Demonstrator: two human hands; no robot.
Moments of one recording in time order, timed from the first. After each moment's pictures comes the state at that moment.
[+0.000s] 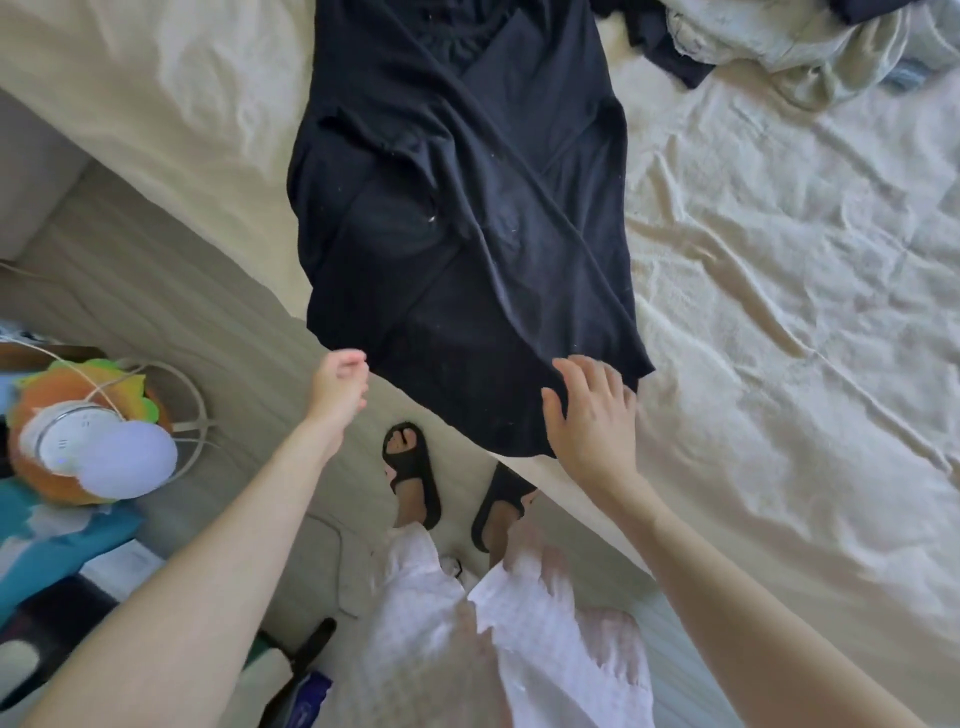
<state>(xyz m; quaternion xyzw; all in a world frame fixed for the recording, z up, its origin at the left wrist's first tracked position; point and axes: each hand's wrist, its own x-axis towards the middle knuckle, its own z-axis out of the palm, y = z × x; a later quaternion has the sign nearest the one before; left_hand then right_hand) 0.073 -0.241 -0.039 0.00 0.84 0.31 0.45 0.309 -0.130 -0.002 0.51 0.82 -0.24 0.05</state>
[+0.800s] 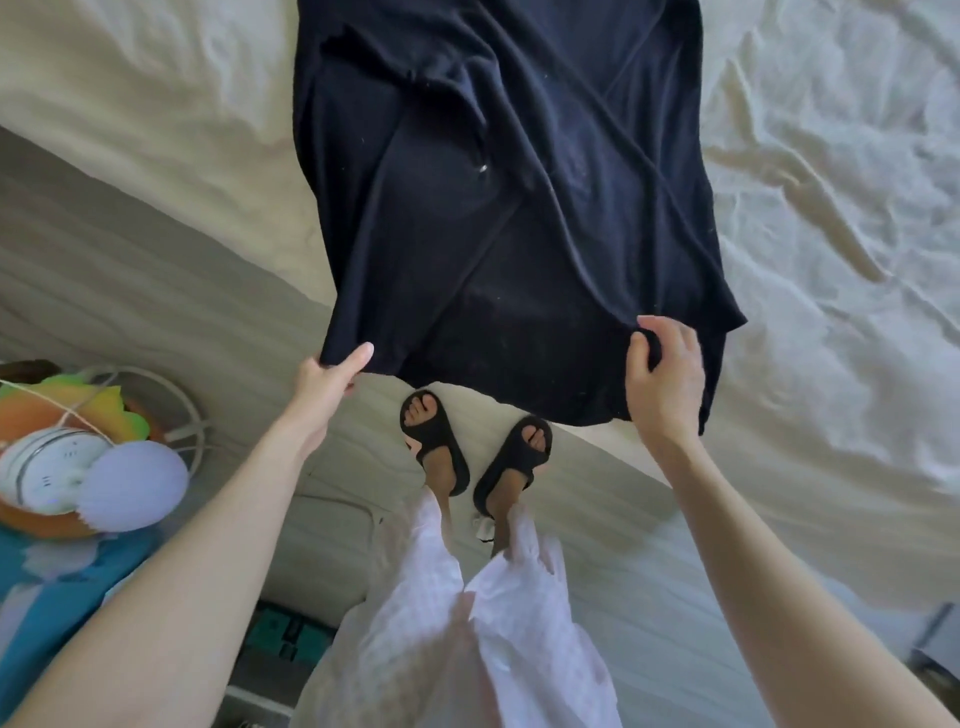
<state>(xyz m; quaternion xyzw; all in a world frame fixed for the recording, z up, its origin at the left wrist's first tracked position) -0.020 -0.288 -0.102 -0.03 0.77 0.33 0.55 0.268 -0.149 -0.036 0.71 0.64 -0.28 -0.08</state>
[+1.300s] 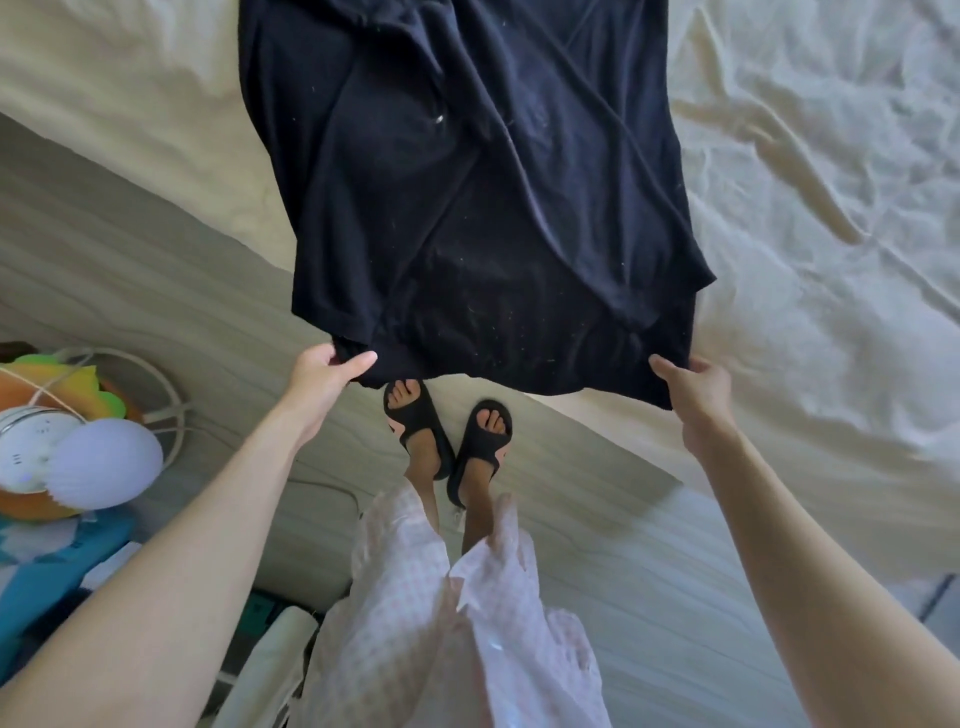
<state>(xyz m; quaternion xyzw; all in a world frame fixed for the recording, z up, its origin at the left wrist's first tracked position) 0.022 -0.301 -0.106 0.06 0.76 0.30 0.57 0.362 -0.145 -0.059 0.83 0.36 -0.43 -0.04</state>
